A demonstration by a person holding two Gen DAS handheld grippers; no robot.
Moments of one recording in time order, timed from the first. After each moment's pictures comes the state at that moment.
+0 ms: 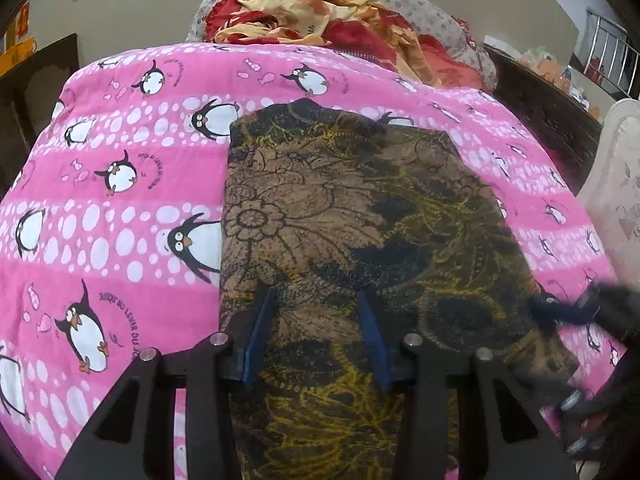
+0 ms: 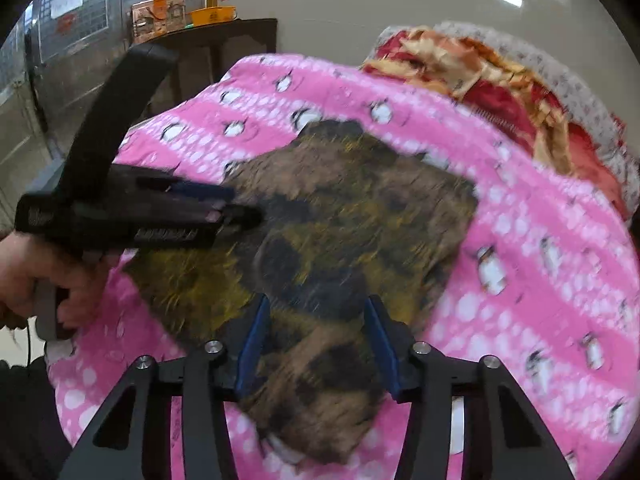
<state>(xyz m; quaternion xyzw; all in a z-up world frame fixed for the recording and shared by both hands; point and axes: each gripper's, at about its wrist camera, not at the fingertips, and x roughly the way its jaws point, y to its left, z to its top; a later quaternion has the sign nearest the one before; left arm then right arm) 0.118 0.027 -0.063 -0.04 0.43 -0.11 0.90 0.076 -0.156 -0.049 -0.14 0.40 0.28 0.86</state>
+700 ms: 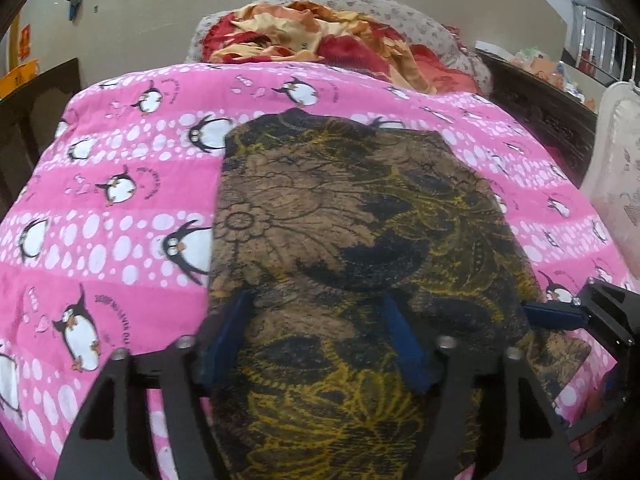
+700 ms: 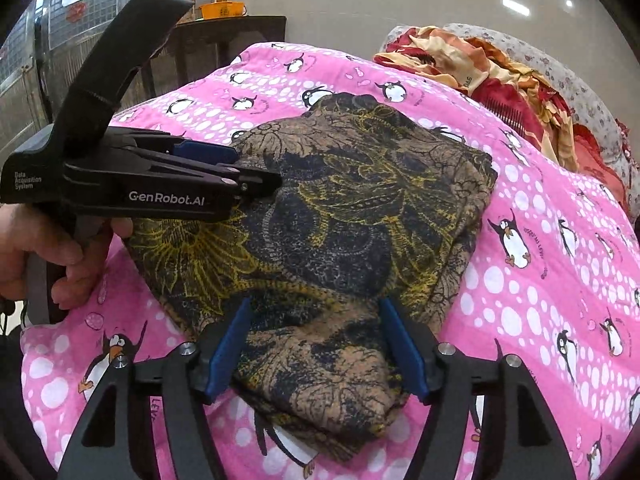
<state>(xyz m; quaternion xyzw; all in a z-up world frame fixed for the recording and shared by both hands) 0.109 0.013 -0.068 -0.01 0.39 -0.11 0.91 0.066 -0.152 -0.066 -0.15 0.37 0.28 0.87</state>
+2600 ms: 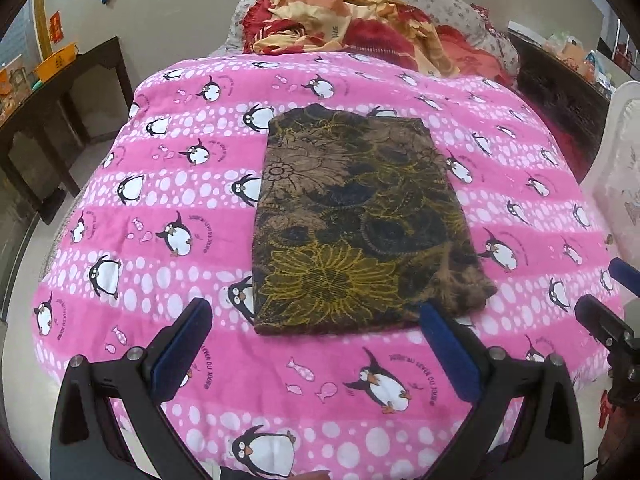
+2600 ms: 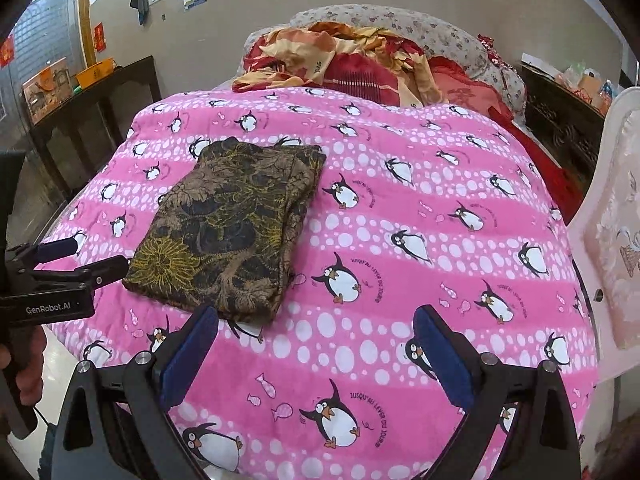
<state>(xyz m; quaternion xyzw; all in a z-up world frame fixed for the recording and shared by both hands) 0.010 -0.004 0.021 0.00 0.47 -0.02 0.88 -0.014 -0.242 0.043 -0.02 0.42 0.08 0.91</state>
